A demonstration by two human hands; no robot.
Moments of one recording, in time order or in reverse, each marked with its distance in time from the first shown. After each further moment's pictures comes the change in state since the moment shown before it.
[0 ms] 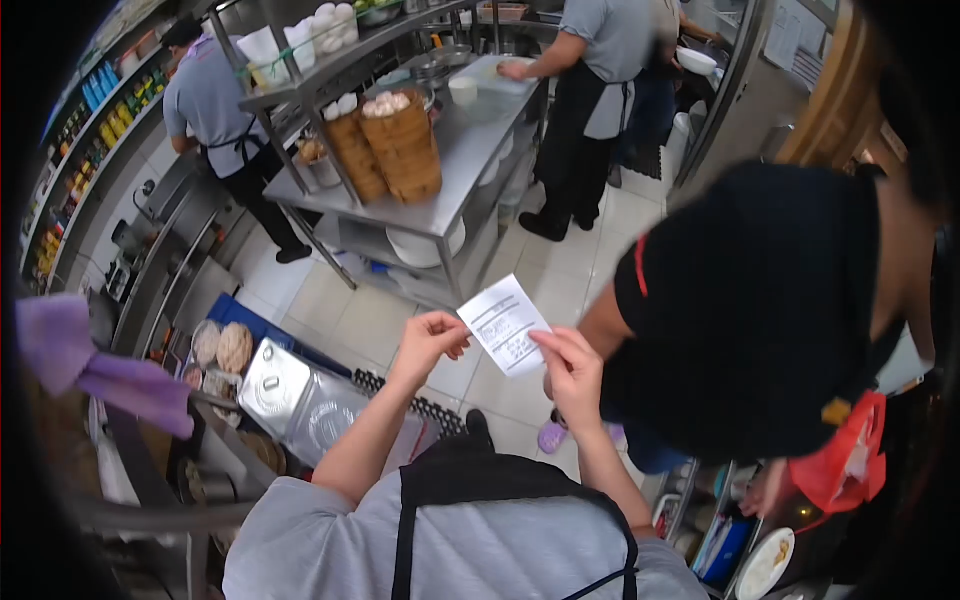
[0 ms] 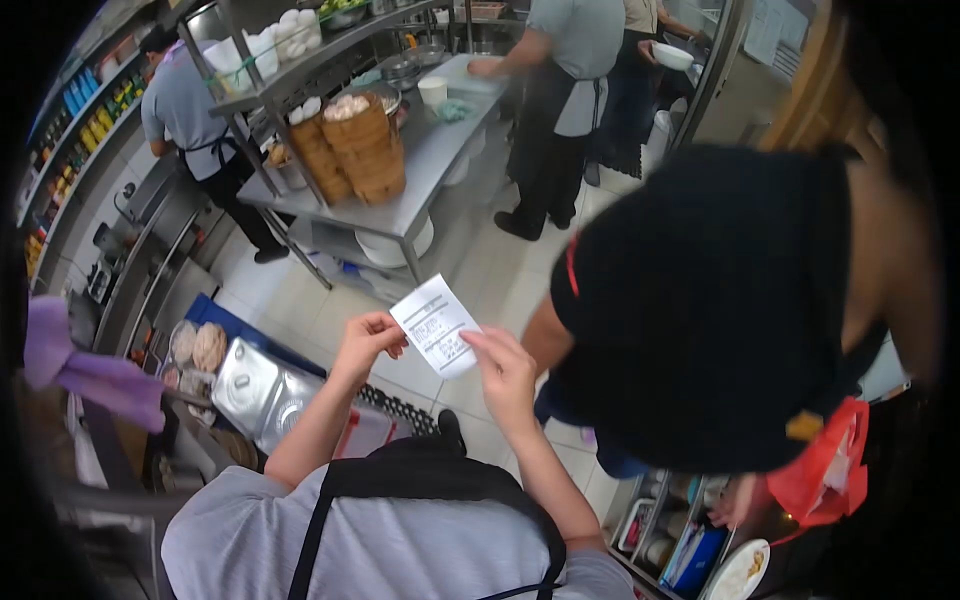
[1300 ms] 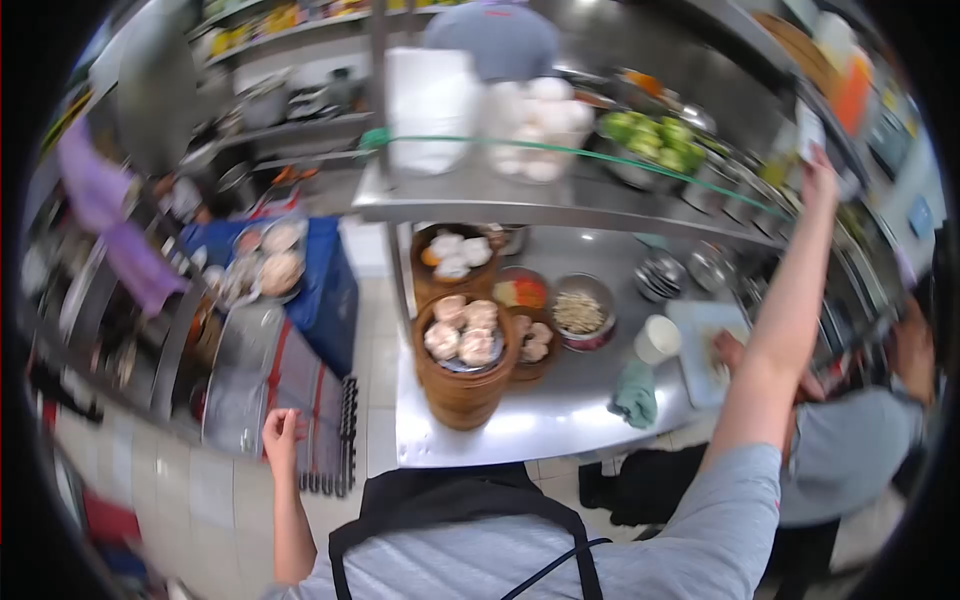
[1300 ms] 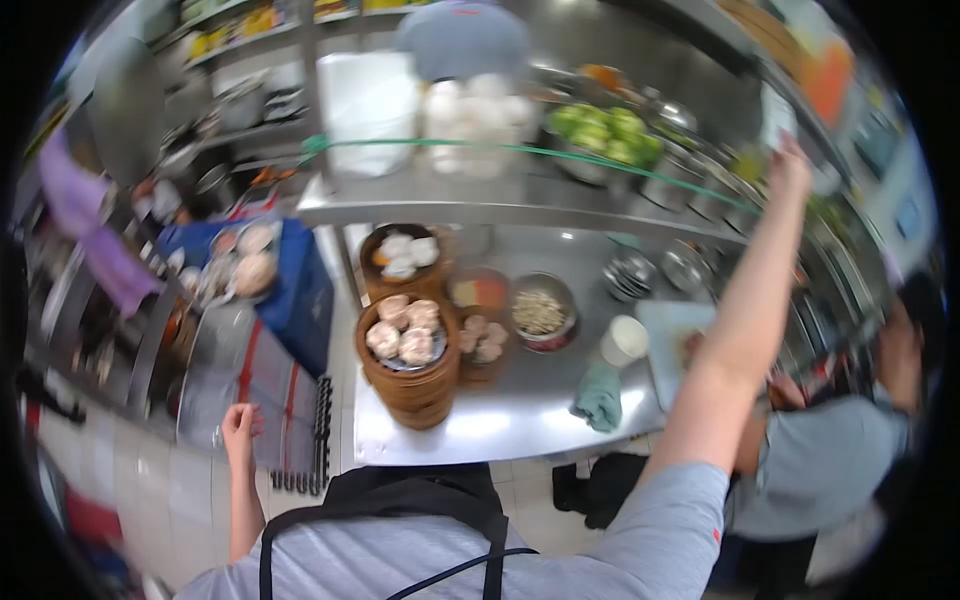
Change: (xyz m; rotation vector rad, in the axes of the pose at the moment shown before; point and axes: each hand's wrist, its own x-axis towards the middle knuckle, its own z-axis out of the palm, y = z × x) left_hand 0.201 -0.005 -0.075 -0.038 1.885 0.058; right_hand 1.152 0.055 0.300 0.707 -0.459 -0.183
